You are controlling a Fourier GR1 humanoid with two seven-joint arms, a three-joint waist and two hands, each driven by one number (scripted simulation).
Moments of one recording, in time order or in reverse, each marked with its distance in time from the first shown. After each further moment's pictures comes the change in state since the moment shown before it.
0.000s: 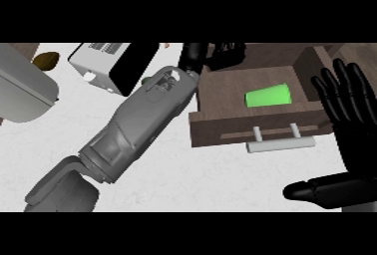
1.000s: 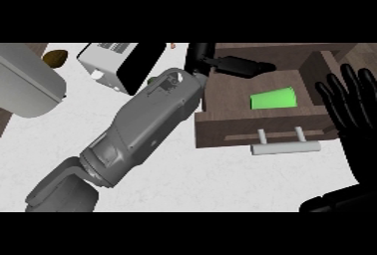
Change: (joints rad) left arm 0.019 0.000 -0.027 -0.111 0.198 -0.008 -0.123; right arm 0.031 -0.005 -0.024 -0.036 -0.133 0.046 0.033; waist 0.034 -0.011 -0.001
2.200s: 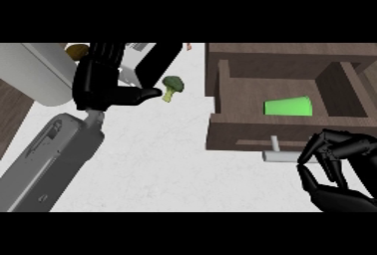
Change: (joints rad) left arm 0.636 0.403 0.141 -0.759 0.050 -0.025 0.159; right arm 0.097 -0.159 0.064 -0.017 0.309 0.154 -0.028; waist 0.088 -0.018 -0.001
